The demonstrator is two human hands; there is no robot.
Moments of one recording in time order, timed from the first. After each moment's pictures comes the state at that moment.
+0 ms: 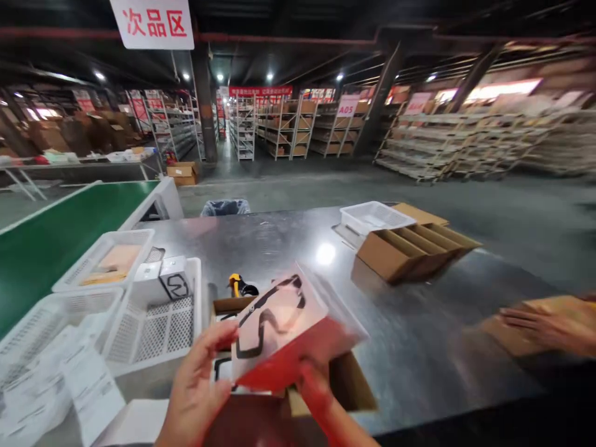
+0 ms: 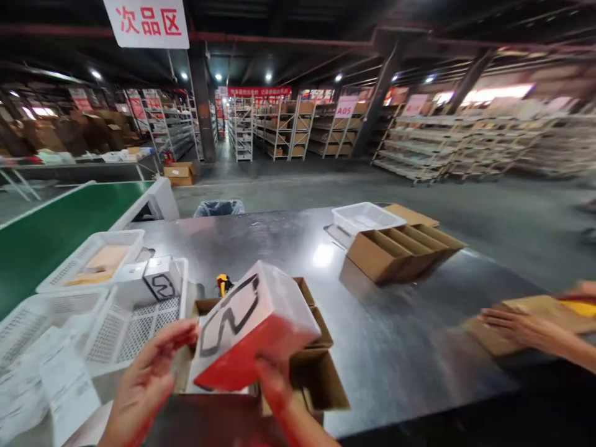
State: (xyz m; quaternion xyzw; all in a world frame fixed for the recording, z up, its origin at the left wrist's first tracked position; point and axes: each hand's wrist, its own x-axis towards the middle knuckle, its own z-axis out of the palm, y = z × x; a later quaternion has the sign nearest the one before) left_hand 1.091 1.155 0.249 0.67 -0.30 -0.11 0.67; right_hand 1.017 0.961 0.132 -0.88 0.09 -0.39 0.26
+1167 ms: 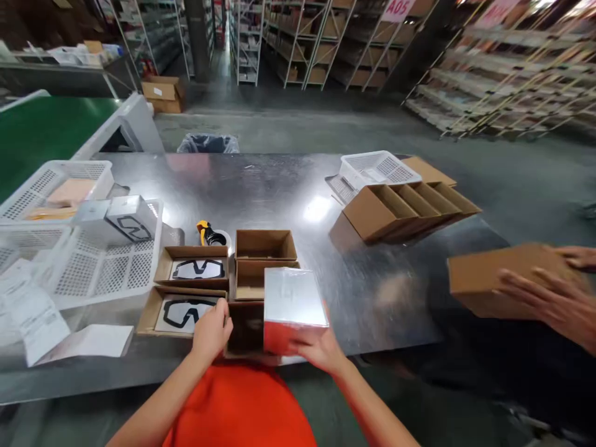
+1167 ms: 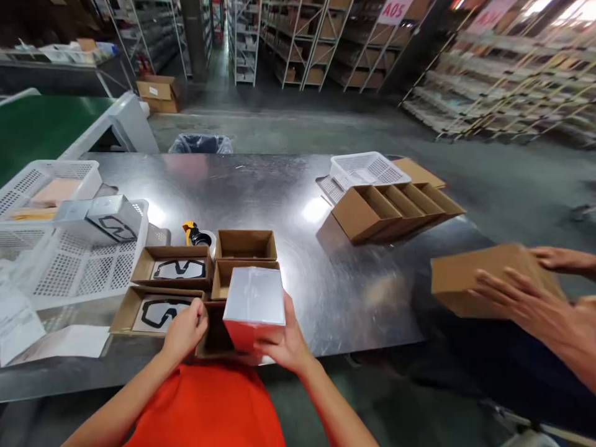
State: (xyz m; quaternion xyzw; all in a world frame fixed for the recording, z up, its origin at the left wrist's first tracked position) left_hand 1.045 1.038 0.090 0.94 -0.25 -0.21 0.10; right_hand 0.887 0.824 0.077 -0.77 0.16 -0.19 0.58
